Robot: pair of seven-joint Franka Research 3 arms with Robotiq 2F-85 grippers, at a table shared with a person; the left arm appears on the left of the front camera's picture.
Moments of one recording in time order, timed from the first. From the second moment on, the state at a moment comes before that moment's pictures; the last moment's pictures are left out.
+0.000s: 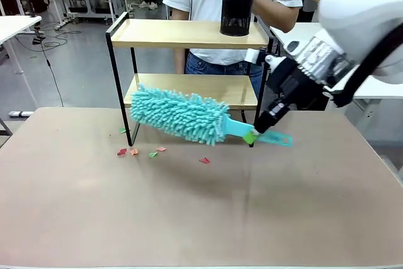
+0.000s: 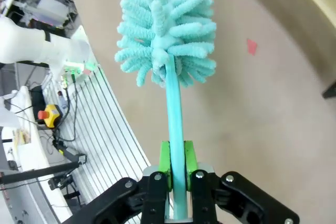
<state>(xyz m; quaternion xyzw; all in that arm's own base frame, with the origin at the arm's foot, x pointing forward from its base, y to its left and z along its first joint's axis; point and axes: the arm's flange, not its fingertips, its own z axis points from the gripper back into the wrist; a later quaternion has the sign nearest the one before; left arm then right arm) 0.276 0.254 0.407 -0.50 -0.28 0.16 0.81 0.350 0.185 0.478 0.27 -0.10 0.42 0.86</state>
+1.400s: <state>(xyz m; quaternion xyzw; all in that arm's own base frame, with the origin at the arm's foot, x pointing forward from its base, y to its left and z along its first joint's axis) 0.276 0.254 0.407 -0.50 -0.28 0.16 0.81 0.177 -0.177 0.430 0.60 -0.05 -0.01 0.80</state>
